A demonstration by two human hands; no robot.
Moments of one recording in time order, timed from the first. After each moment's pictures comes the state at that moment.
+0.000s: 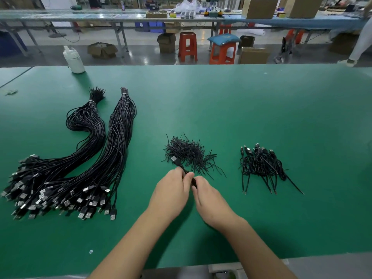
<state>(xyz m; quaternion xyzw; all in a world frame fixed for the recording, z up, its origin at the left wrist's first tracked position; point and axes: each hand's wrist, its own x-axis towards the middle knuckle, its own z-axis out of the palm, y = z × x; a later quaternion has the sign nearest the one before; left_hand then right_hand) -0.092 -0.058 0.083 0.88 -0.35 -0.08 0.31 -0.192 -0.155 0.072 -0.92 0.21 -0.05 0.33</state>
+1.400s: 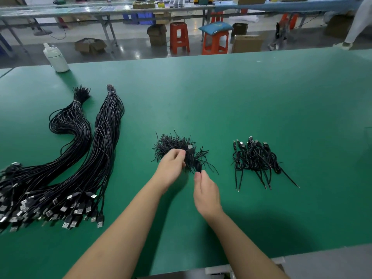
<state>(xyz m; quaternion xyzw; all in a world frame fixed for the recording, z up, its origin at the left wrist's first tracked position) -0.044 -0.131 0.062 0.78 -0.18 -0.29 0.53 -0.168 -0.183 0.011 -0.84 0.36 -0.17 0.37</state>
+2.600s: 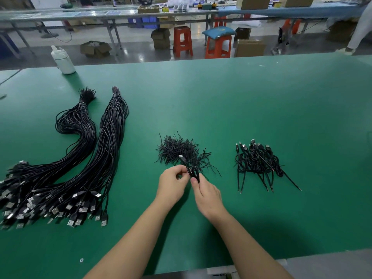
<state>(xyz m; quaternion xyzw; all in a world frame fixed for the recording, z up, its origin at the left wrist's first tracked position) -0.069 -0.105 0.040 0.83 -0.26 -0.17 0.47 -0.172 -0.188 0.011 -0.89 0.28 -0.10 0.35</state>
